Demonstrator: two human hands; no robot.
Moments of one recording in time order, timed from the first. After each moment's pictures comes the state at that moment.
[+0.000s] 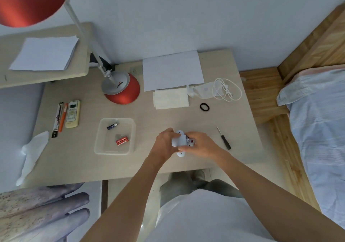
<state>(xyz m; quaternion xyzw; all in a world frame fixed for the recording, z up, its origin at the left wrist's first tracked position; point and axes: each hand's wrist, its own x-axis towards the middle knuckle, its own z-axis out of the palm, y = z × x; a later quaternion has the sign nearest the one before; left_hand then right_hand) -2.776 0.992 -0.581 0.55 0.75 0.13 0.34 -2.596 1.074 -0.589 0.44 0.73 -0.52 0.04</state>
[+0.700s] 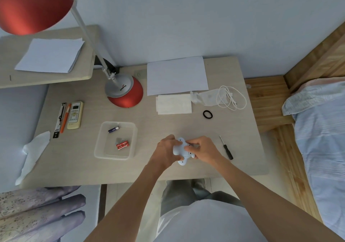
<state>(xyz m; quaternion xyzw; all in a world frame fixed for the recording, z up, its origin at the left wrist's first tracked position) -2.775 0.991 -0.587 0.55 0.75 0.14 0.34 -2.591 1.088 -0.616 0.44 0.71 -0.55 -0.02</state>
